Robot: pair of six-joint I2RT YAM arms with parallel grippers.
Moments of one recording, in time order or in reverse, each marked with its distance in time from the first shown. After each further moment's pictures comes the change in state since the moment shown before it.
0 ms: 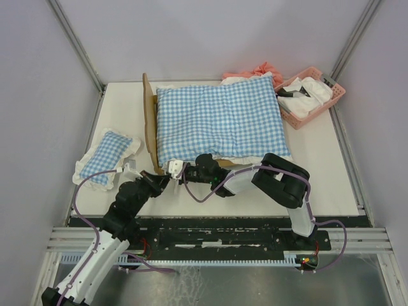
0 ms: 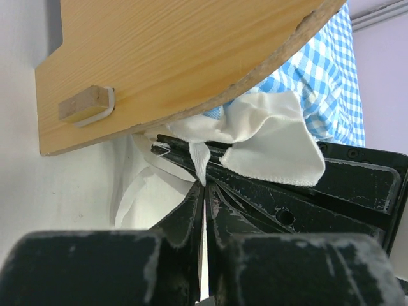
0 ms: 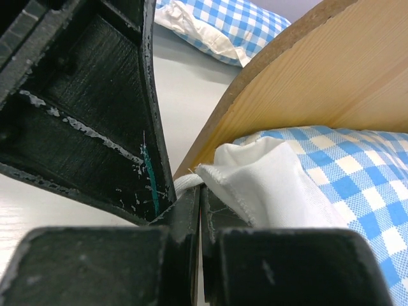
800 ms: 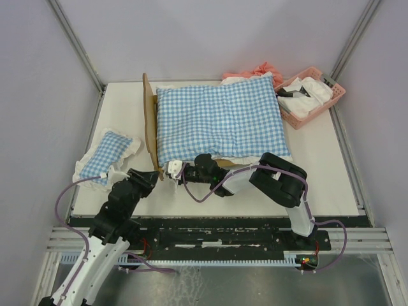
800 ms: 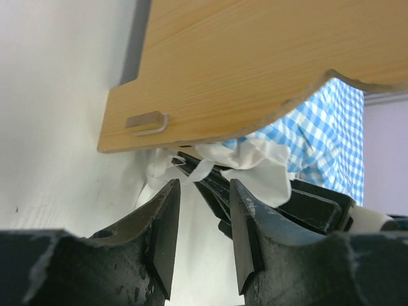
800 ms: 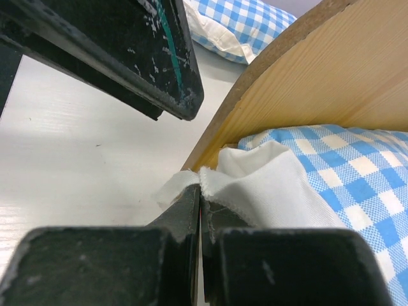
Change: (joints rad) left arm 0.000 -0.068 0.188 -0.328 -0.220 -0.093; right arm -0.005 0.027 0.019 -0.003 -0.018 0.004
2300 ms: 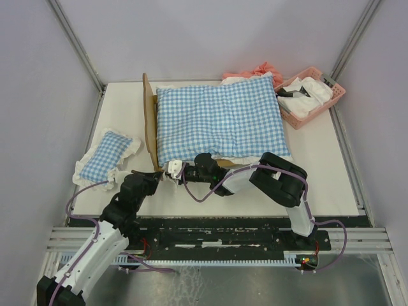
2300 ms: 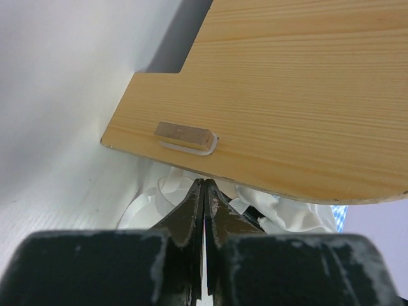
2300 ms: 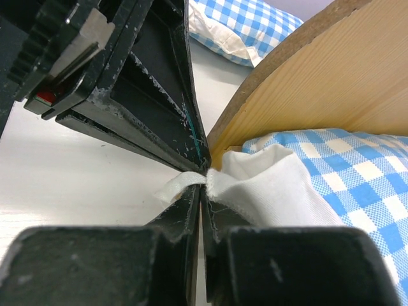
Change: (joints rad) left arm 0.002 0.283 -0.089 0.213 -0.044 -0.338; right arm -0.001 0.000 0.005 -0.010 -0.031 0.000
